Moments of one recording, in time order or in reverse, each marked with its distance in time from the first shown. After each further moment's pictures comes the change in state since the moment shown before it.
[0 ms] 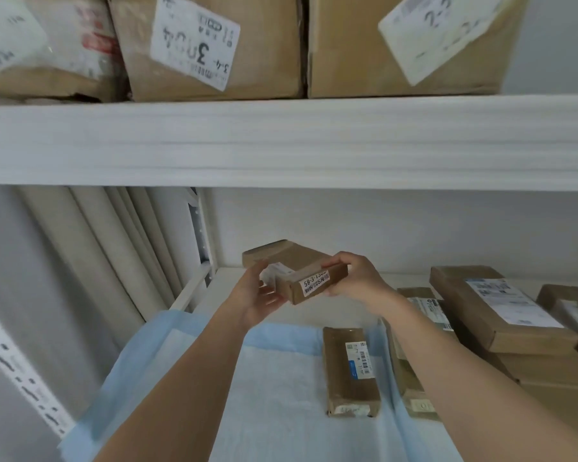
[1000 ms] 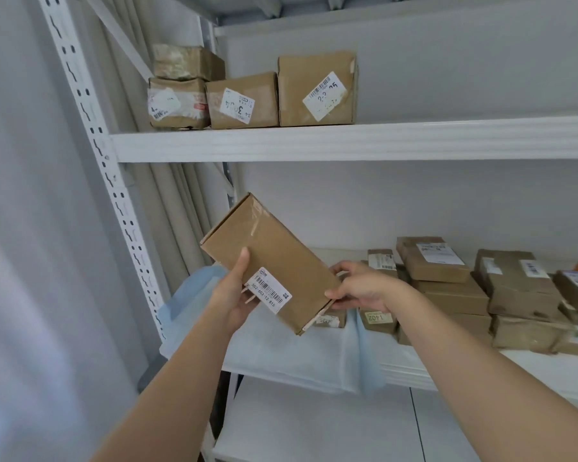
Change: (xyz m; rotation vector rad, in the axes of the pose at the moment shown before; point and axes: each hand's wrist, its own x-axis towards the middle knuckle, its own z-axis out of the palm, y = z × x) left_hand -0.262 -0.089 -0.006 0.129 0.208 0.337; right_hand -0.227 -0.027 -0.040 0.254 -0.349 0.242
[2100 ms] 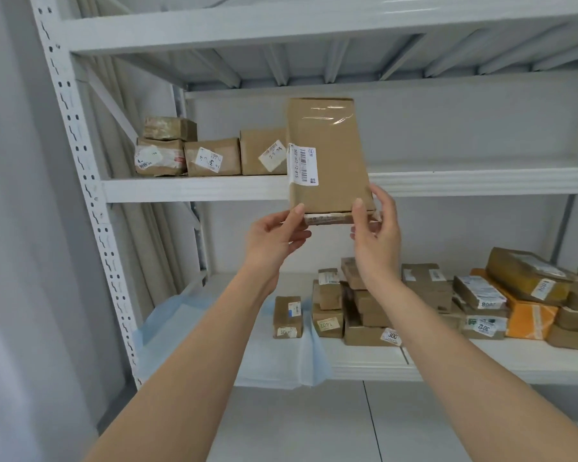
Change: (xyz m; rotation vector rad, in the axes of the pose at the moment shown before) left_hand -0.158 0.042 0.124 0.172 -0.415 0.484; right_hand -0.178 -0.058 -0.004 0.083 0.888 -0.992
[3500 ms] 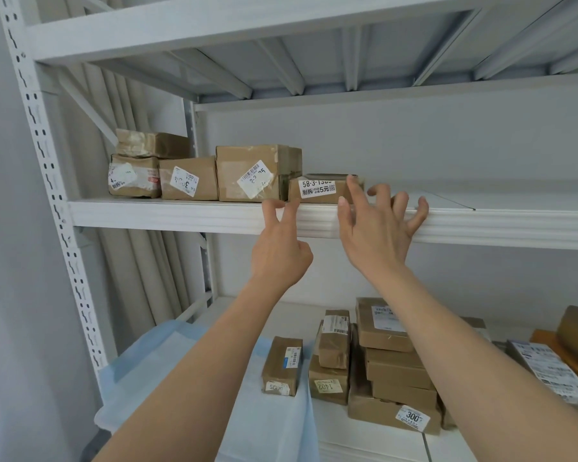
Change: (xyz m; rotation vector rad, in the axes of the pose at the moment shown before) left_hand 0.130 -0.041 0.061 1.259 0.204 0.430; right_hand 0.157 0.074 0.024 -1.056 -0.070 -0.393
